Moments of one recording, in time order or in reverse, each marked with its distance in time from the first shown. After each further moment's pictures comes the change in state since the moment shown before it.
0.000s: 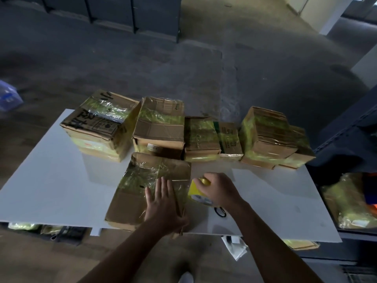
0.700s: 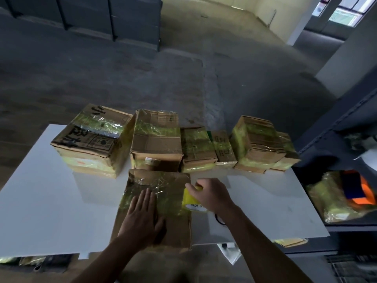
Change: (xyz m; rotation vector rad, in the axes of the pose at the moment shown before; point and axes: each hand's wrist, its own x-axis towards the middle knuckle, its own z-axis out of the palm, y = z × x) left_hand 0.000 -0.085 -0.014 0.018 0.128 0.246; right_hand 0.022 -0.050 0.003 -0.090 -0.004 0.188
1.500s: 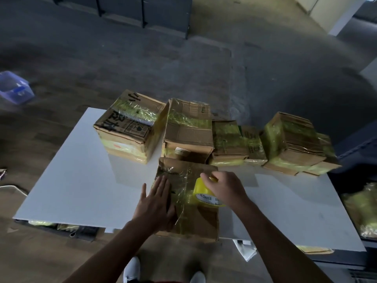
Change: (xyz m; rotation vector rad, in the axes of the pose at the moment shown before) left_hand -0.015 -0.044 -0.009 0.033 -0.052 -0.101; right_hand 0.015 -0.035 0.028 0.038 0.012 -0.020
